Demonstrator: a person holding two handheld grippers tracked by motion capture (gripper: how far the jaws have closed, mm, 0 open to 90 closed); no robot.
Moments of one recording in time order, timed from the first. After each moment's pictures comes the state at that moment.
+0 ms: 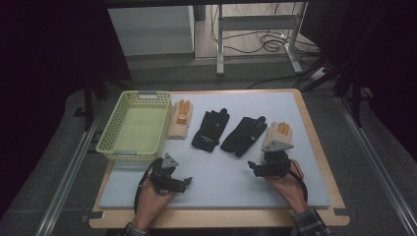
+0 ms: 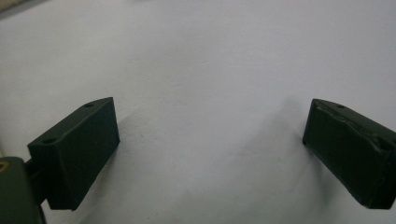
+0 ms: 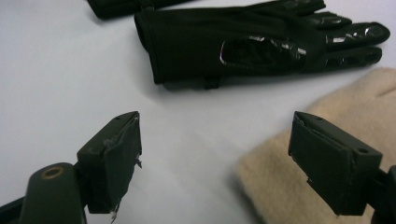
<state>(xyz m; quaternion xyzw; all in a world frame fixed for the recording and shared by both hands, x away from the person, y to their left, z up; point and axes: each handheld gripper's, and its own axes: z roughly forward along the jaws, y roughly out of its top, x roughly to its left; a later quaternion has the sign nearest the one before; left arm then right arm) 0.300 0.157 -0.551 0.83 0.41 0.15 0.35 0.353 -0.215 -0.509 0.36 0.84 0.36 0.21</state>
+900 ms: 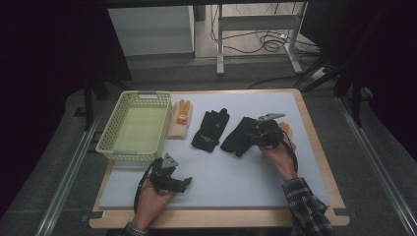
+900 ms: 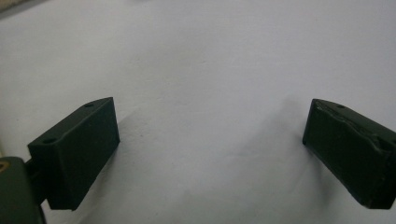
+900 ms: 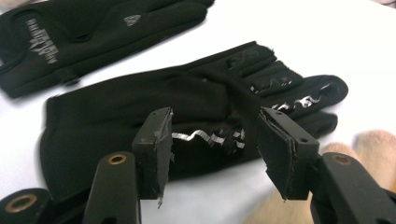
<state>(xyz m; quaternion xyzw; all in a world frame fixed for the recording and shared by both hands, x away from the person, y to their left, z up) 0.300 0.157 -0.551 0.83 0.41 0.15 0.35 0.443 -0.198 -0.489 0.41 0.83 0.33 0.20</state>
